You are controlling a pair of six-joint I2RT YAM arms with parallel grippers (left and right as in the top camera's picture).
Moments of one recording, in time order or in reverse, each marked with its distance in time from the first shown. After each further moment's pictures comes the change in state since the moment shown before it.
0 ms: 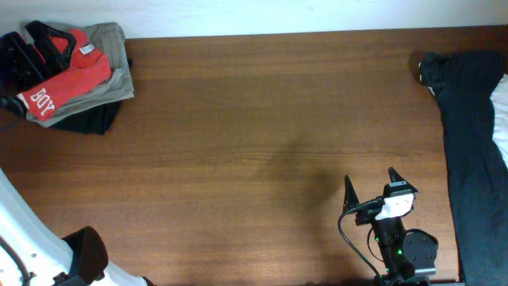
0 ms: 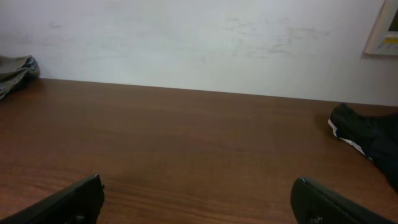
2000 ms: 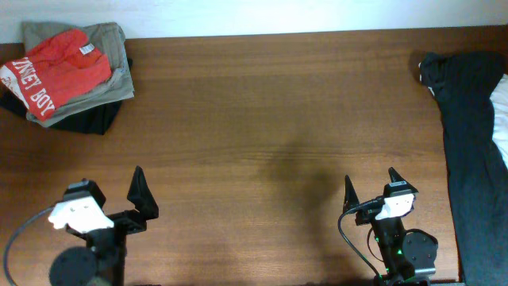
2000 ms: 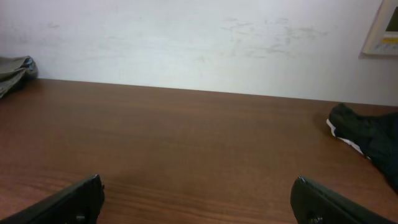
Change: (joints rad) left arm -0.408 -1.489 -1.942 1.025 -0.613 -0.072; right arm 0.003 -0.001 0.001 -0.002 0.008 0.002
